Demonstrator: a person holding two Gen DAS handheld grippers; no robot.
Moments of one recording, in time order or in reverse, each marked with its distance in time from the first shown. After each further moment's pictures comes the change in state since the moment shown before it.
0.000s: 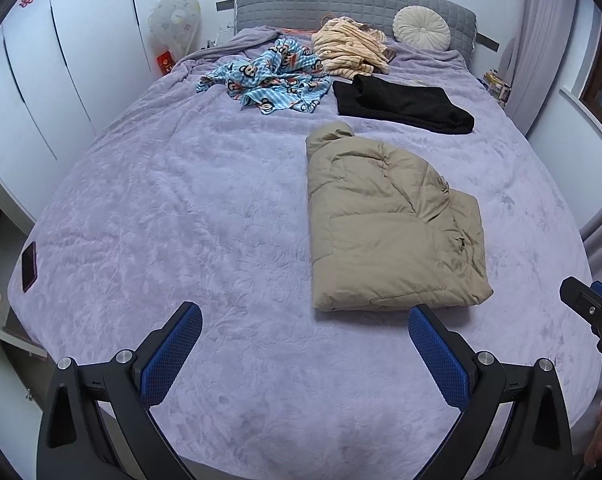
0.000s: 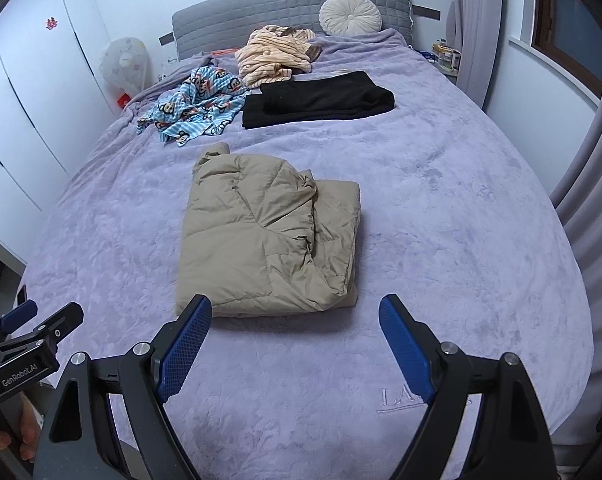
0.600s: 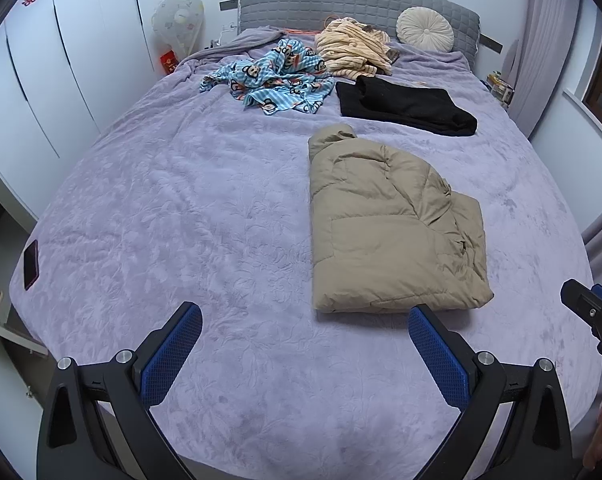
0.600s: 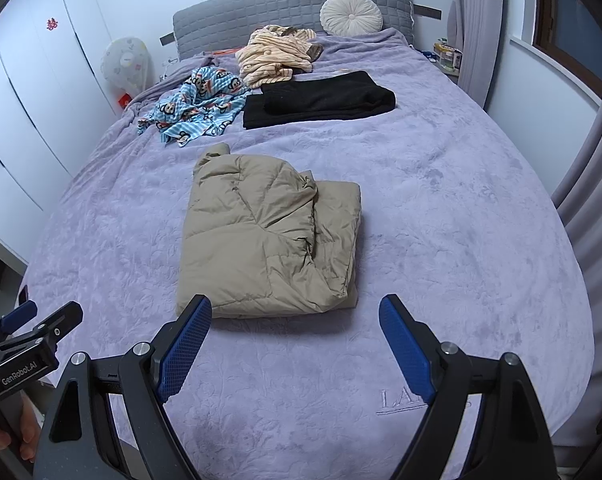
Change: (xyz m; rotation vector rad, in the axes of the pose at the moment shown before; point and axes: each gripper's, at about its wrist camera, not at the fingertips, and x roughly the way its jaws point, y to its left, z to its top) left arm -0.001 -0.001 0.002 -0.006 0.000 0.004; right arm -0.001 -0.001 0.001 -0.002 0.000 0.002
